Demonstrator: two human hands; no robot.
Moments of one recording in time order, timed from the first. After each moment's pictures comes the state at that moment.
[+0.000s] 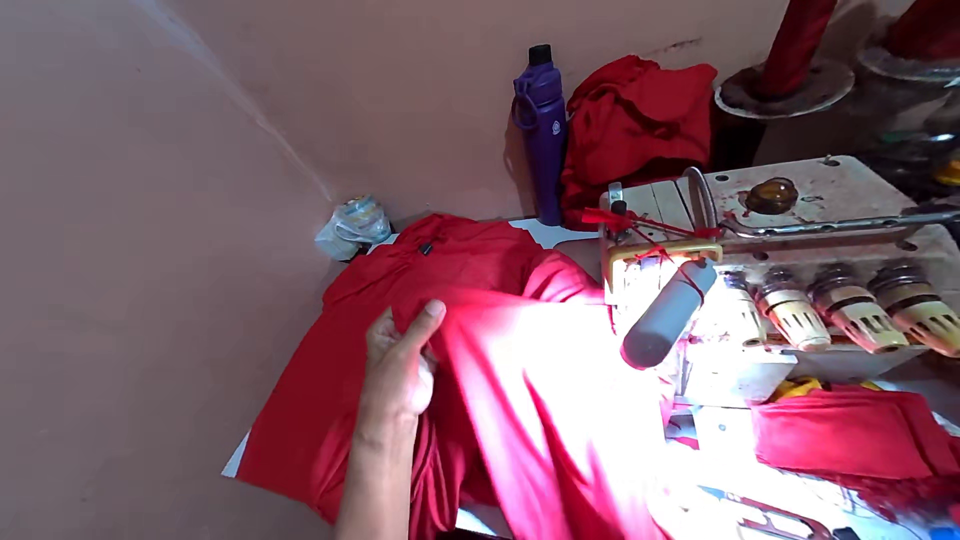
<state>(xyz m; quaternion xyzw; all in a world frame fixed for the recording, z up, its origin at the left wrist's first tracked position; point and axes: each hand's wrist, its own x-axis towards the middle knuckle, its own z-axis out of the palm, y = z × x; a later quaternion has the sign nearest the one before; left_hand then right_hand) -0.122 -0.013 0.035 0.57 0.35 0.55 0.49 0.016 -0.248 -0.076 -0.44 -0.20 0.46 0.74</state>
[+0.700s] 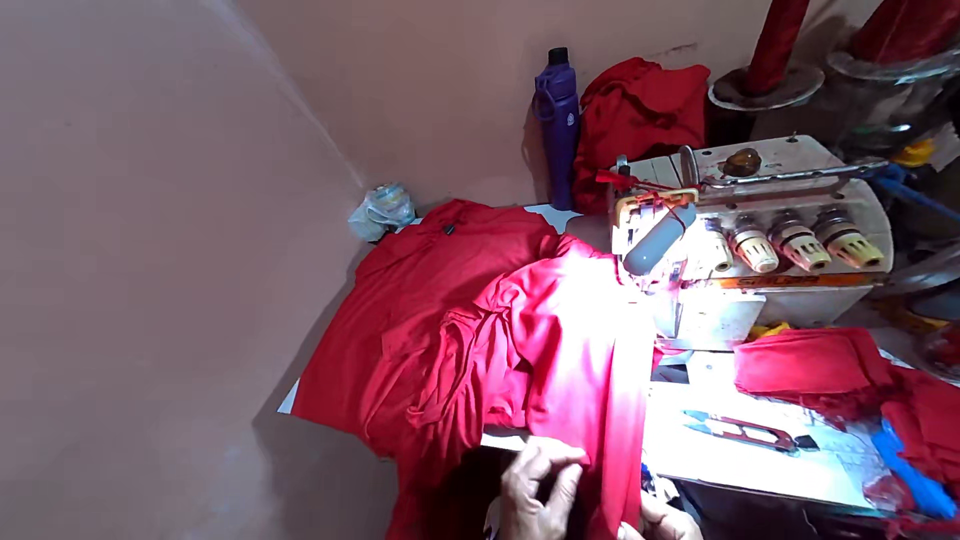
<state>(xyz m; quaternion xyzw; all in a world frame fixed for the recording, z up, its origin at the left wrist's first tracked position) -0.172 -0.190 -0.086 0.77 0.29 0.43 0.38 -0.038 -0.309 -0.115 -0.51 -0.33 0.46 0.64</state>
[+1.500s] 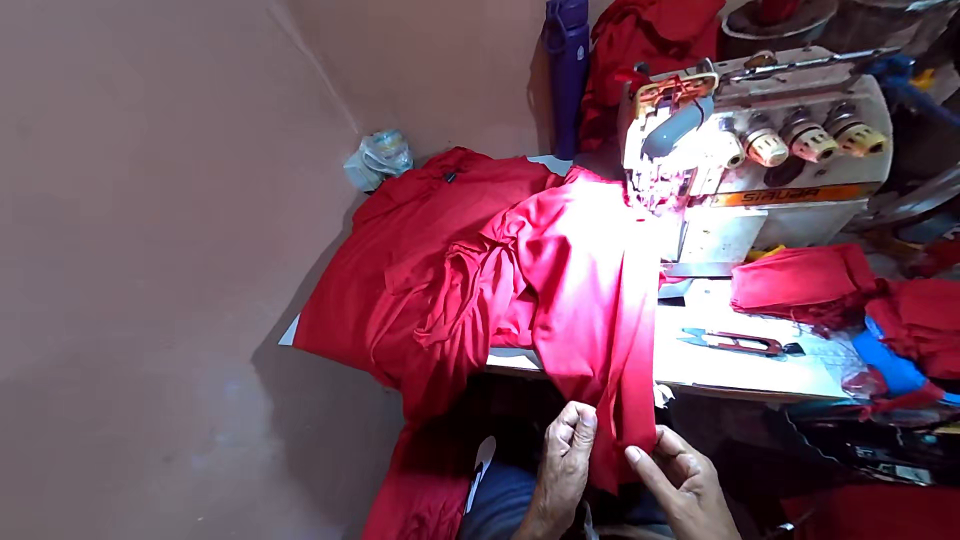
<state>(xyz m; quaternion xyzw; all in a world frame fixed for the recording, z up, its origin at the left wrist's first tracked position) -0.172 -0.244 -0.125 0.59 0.31 0.38 0.64 -0.068 -0.339 -0.119 -0.57 -0.32 0.35 0.67</state>
